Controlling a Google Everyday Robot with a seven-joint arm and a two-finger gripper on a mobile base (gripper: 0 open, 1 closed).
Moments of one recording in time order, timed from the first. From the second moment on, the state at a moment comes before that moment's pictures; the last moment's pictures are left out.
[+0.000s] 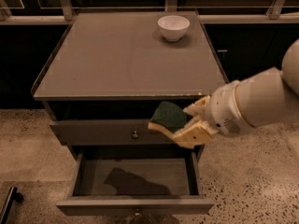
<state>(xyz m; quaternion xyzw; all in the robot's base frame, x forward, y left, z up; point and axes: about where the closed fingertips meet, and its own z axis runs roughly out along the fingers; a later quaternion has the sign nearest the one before) 0.421 -0.088 0.875 -0.49 0.79 0.18 0.31</state>
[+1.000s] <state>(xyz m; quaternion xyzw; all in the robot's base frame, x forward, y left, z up) 0.407 -0.088 0.809 -0.47 0.79 0.22 0.31</state>
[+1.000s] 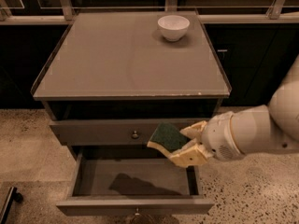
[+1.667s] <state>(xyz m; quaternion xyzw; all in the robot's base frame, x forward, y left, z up) 0.416 -0.098 0.673 -0.39 0.79 0.31 0.35</state>
